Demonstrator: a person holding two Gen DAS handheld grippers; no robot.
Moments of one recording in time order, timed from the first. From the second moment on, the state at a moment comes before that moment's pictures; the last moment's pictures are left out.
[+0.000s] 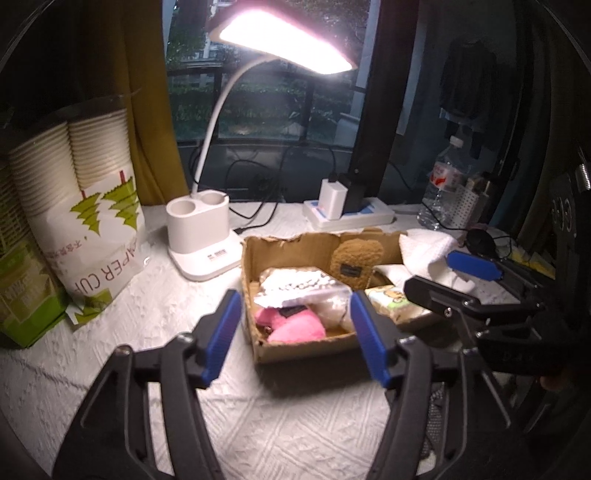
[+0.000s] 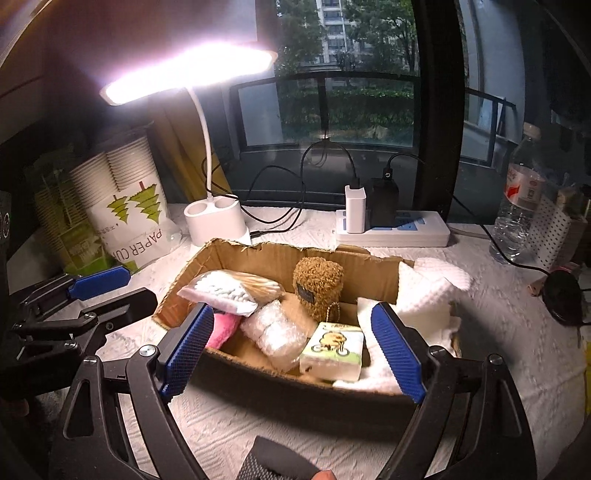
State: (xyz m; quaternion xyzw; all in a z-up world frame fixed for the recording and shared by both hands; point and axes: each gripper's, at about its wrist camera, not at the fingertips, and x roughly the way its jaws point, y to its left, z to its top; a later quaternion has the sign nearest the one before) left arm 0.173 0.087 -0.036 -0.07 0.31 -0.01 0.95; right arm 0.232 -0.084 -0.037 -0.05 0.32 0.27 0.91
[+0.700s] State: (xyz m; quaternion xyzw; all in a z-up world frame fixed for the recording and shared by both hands) left arm 0.123 0.068 -0.036 -0.07 0.30 -0.03 0.95; right arm 0.174 -0.106 -0.038 -0.06 0.31 0.26 0.91
